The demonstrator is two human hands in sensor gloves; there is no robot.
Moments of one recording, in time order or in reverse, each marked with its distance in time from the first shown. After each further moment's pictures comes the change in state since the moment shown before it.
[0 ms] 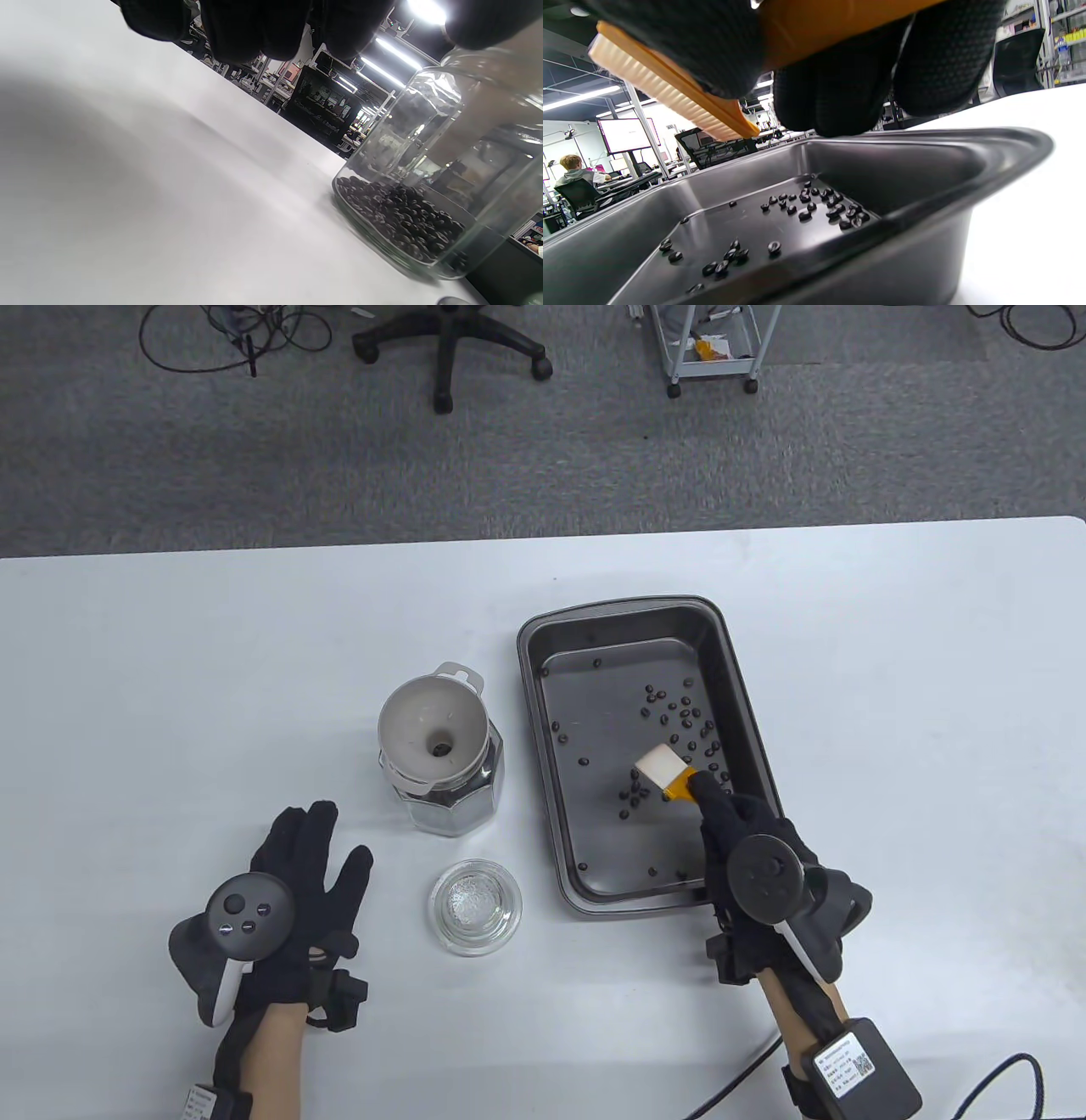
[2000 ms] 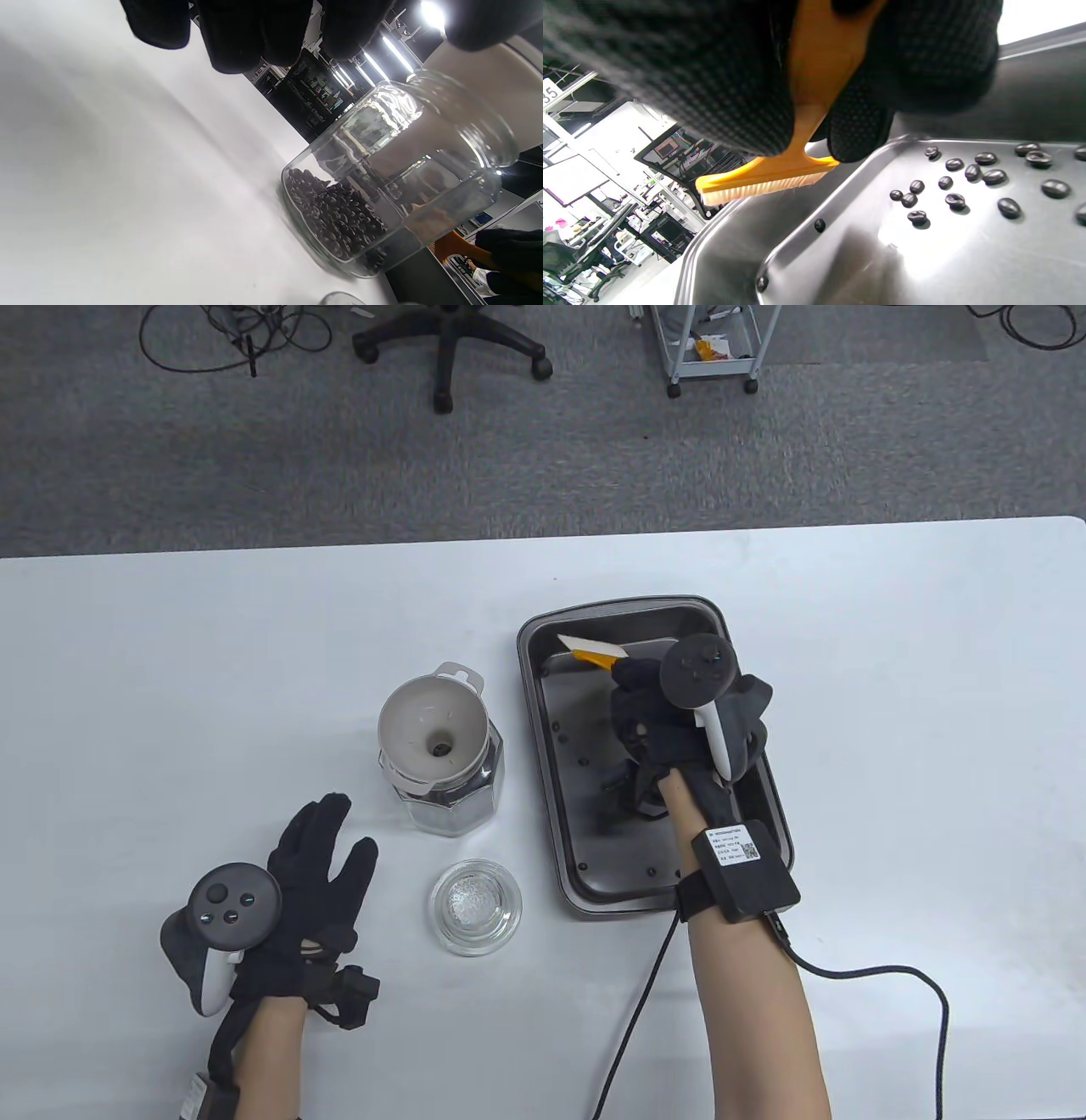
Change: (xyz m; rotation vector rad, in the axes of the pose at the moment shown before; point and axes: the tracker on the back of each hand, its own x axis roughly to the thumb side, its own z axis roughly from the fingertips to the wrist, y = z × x) left_hand 0.002 0.001 -0.007 -0.086 -0.024 0.208; right_hand 0.091 0.030 -0.145 0.134 0.216 -0.265
